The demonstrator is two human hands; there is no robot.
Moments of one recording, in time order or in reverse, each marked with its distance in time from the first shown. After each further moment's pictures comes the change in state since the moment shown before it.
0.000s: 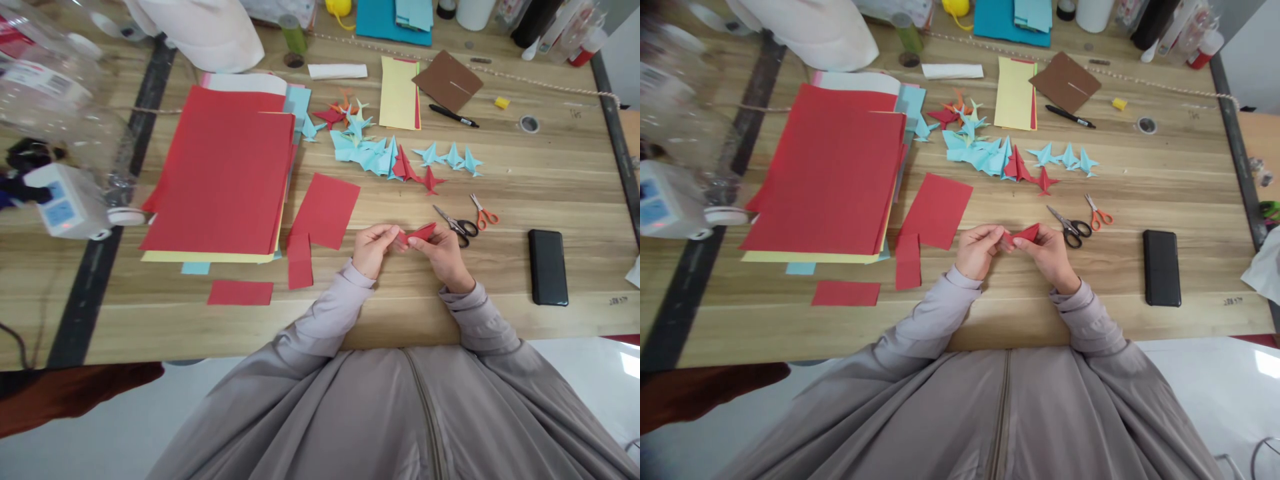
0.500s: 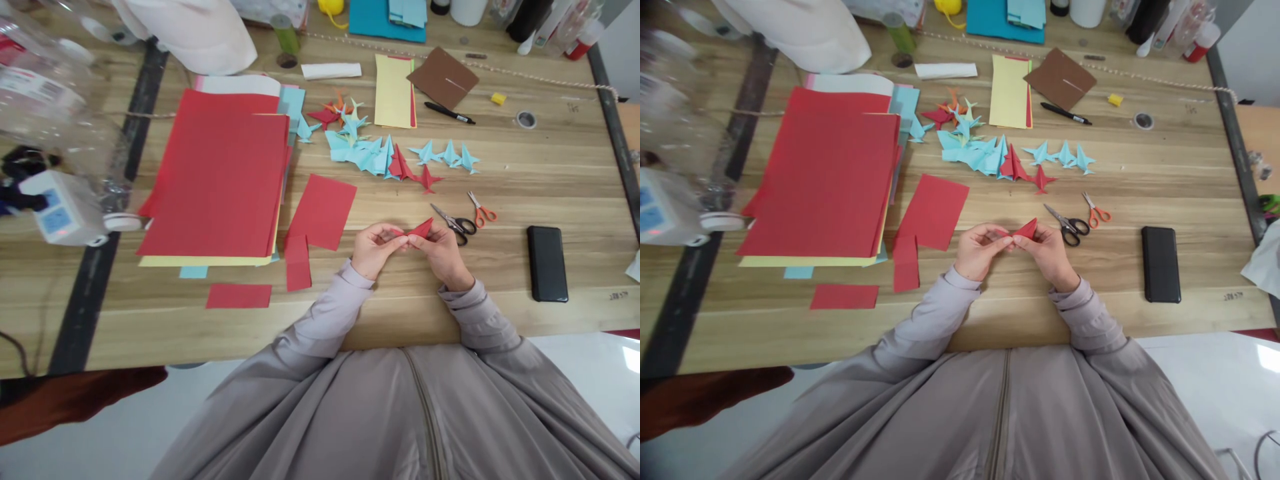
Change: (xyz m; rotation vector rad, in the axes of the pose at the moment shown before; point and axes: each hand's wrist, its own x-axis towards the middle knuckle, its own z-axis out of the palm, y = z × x) left_hand 0.001 -0.005 0.000 0.118 -0.048 0.095; right_hand 0.001 0.004 0.000 0.136 -0.010 0.096
